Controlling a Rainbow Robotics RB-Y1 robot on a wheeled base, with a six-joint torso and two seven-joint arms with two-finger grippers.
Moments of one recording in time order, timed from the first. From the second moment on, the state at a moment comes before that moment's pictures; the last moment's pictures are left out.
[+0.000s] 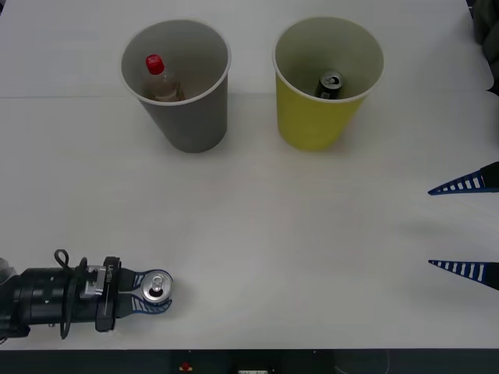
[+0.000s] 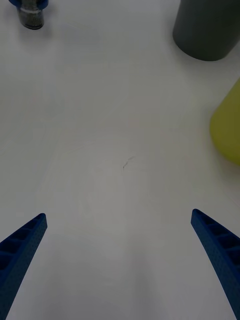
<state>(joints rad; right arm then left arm) 0.26 -1.13 -0.26 -2.01 1.31 -1.13 -0.09 -0.19 0.85 -0.62 -1.10 -0.64 -1.27 -0.74</state>
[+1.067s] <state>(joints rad) 0.26 -1.13 -0.26 -2.01 1.31 -1.13 -0.09 -0.05 0.87 -0.35 -1.97 -1.22 -0.82 0.56</state>
